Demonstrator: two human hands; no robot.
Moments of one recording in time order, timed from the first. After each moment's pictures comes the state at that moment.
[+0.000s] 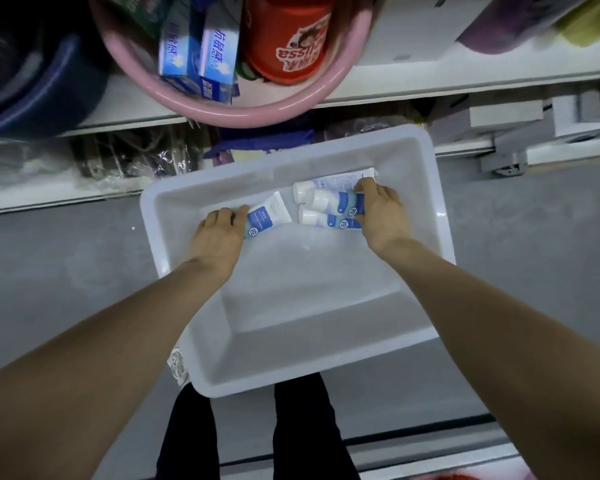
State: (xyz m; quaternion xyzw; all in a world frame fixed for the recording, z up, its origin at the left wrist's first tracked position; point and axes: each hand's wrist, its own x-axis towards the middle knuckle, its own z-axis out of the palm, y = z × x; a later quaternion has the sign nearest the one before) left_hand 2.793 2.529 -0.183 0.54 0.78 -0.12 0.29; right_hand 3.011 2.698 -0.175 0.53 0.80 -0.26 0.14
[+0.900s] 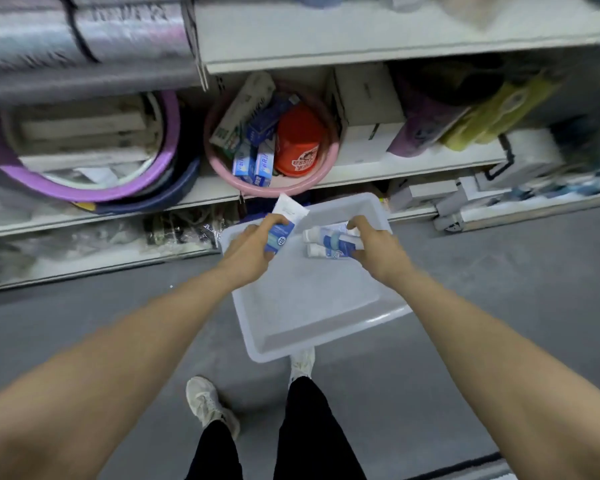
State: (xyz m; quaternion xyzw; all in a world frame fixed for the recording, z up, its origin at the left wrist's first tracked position) left_hand 2.786 2.493 0.052 0.51 0.76 0.15 0.38; right_hand 3.011 2.613 0.056 0.48 0.84 -0.24 0.10
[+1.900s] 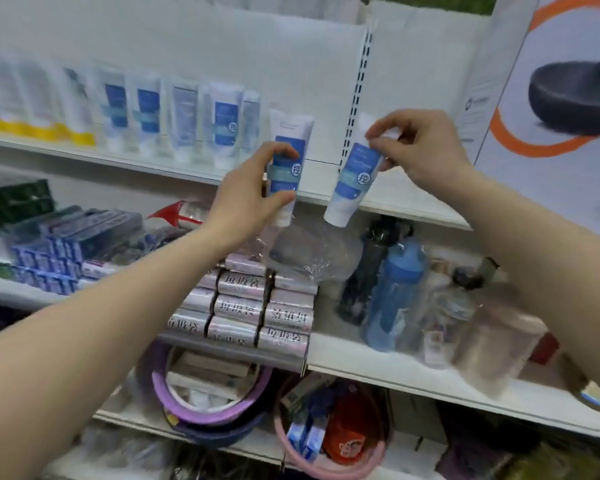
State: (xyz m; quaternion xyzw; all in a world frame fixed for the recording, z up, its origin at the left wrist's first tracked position) left_hand 2.650 2.481 0.537 0.51 0.66 0.53 -0.14; right_hand 2.800 2.672 0.625 0.10 0.88 -0.21 -0.42
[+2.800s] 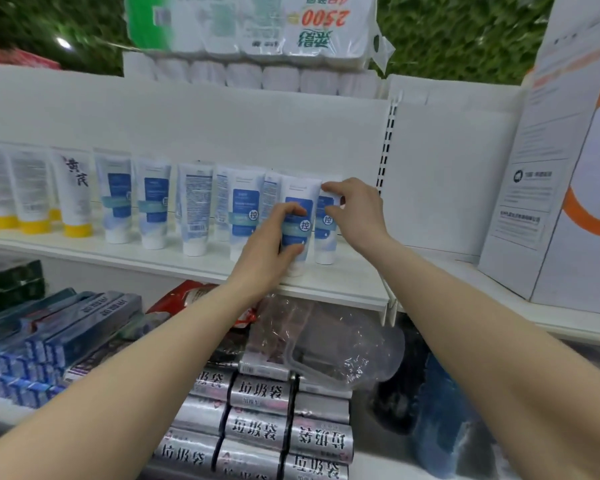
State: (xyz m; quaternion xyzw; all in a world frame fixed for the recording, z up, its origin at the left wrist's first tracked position) left_hand 2.516 2.554 0.560 0.53 0.65 0.54 -0.12; right_hand 2.586 2.713 0.625 0.18 0.88 -0.09 -0.44
